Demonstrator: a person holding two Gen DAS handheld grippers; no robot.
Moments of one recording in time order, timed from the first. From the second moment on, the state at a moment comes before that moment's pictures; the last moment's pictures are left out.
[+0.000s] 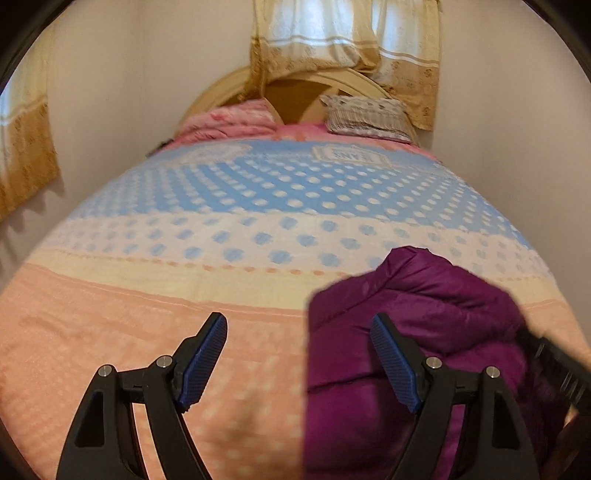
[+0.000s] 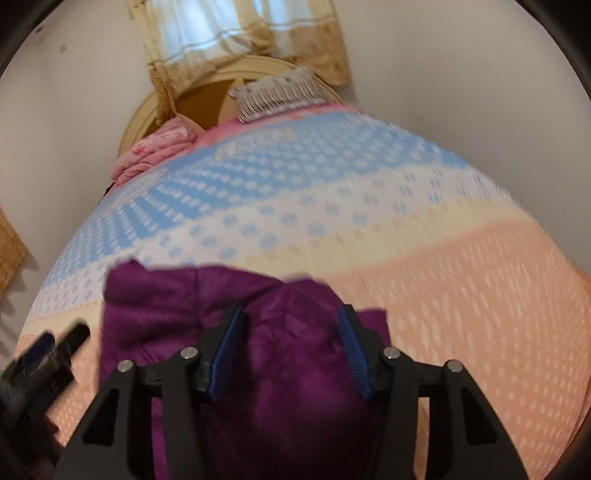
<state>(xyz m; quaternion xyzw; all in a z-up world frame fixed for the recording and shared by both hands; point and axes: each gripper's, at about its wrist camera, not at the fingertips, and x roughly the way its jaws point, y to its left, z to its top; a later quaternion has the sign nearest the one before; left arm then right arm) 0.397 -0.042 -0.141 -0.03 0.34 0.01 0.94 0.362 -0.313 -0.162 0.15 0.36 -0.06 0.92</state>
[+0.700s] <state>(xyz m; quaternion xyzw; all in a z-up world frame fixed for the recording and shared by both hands) 0.390 -0.111 -0.178 0.05 0.34 -0.03 0.94 0.339 -0.340 -0.195 0.19 0.34 -0.07 0.92</state>
